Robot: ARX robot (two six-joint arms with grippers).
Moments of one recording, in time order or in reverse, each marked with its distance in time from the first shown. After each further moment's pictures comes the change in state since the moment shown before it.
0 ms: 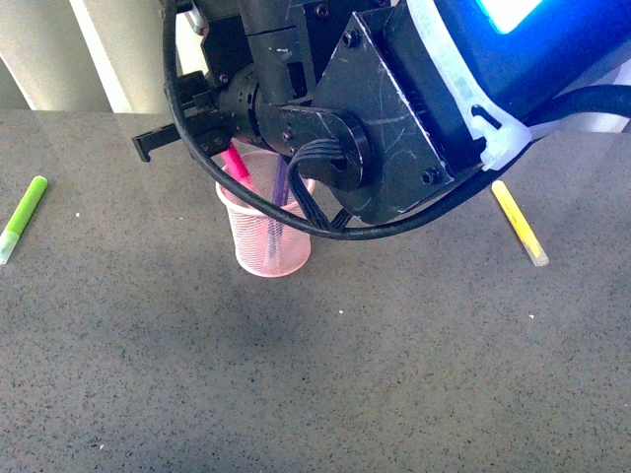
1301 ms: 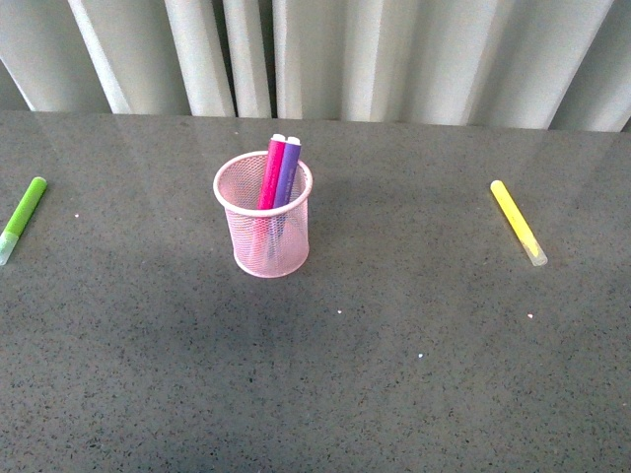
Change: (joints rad) left arm 0.000 -0.001 0.000 0.000 0.000 0.000; right arm -0.291 -0.922 -0.917 0.287 0.395 0.026
